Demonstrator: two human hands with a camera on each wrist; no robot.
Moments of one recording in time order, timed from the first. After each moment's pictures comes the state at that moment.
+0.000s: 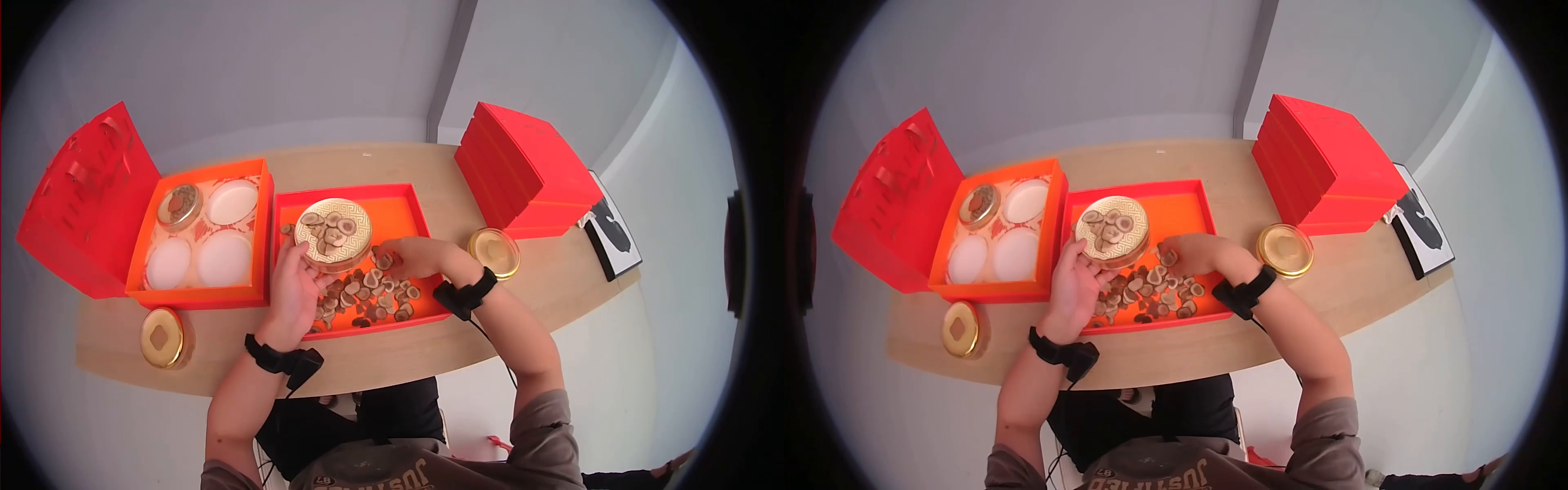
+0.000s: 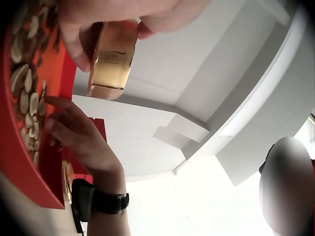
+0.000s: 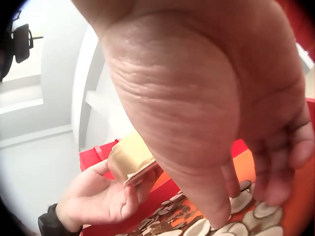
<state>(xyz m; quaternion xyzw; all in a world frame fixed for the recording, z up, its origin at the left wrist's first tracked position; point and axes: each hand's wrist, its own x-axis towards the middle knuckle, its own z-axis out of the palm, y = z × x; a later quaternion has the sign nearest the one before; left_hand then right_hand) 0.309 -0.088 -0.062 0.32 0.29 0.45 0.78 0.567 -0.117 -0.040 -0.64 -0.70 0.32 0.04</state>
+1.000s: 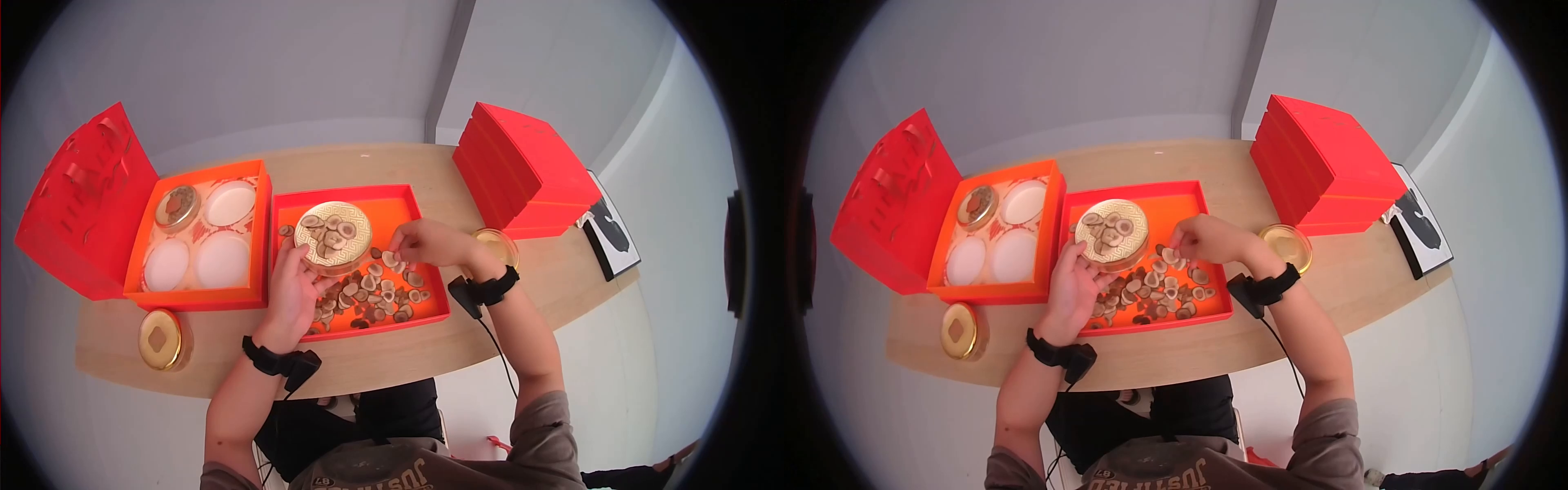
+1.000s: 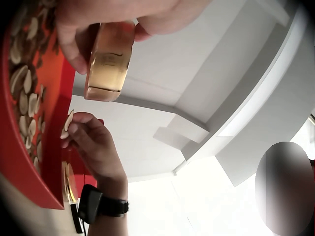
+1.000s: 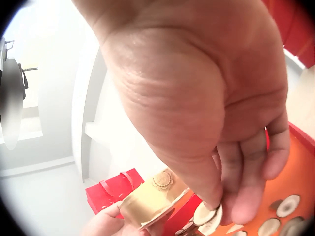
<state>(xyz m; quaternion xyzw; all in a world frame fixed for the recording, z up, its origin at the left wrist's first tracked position) 0.309 -0.090 -0.059 0.33 0.30 0.44 0.78 0.591 -0.124 -0.017 -0.60 -0.67 0.41 0.16</state>
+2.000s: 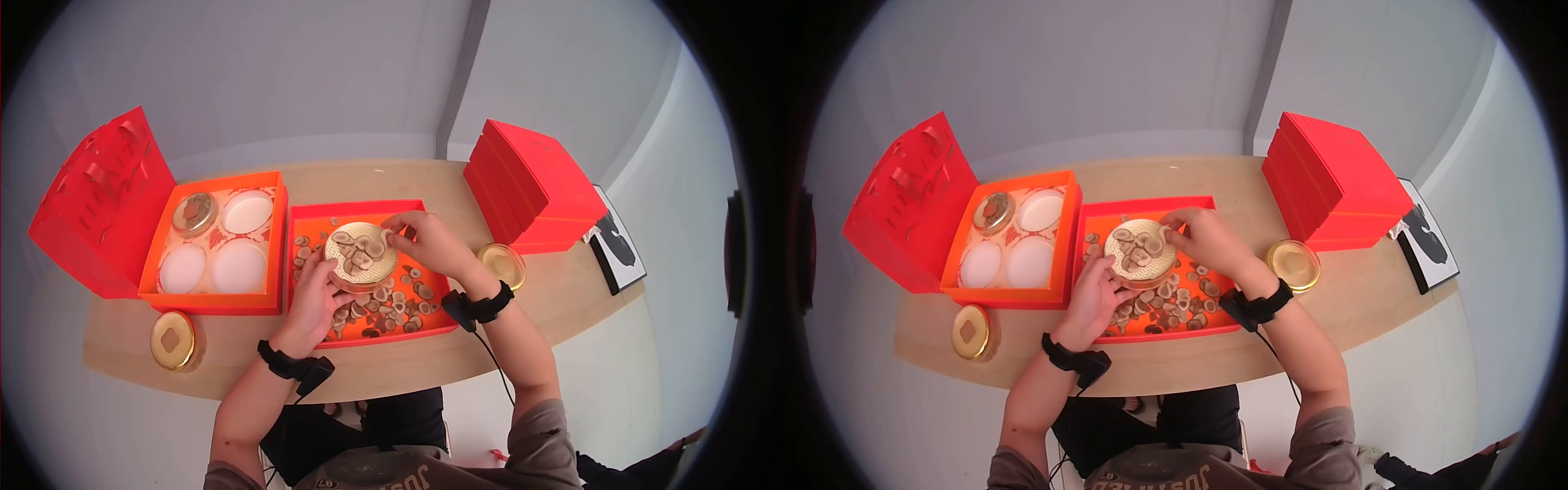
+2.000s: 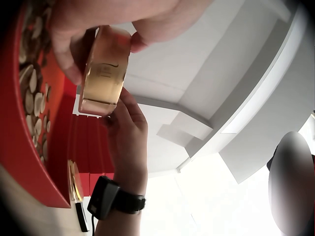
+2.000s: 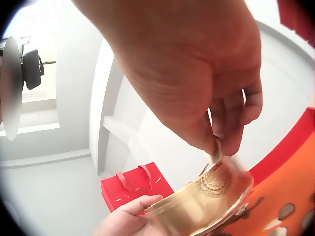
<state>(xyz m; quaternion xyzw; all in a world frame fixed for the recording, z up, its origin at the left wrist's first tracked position) 0.311 -0.092 -0.062 0.34 0.29 0.39 0.81 0.544 -0.118 0.010 -0.63 -0.69 0.21 0.30</state>
